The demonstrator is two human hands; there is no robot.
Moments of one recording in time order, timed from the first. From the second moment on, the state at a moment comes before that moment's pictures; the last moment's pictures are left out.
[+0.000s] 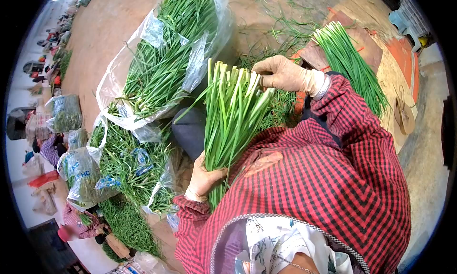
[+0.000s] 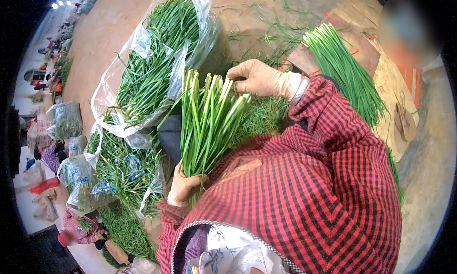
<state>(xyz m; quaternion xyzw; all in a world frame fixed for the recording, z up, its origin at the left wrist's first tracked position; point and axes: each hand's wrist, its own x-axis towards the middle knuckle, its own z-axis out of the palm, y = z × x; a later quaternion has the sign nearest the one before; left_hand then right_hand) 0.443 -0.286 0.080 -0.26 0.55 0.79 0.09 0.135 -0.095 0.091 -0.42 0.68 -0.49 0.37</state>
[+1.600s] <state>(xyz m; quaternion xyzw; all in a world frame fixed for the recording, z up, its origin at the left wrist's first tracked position) 0.429 -0.277 0.105 -0.14 0.97 0.18 0.06 0.093 -0.073 0.100 -0.43 0.88 -0.12 0.17</state>
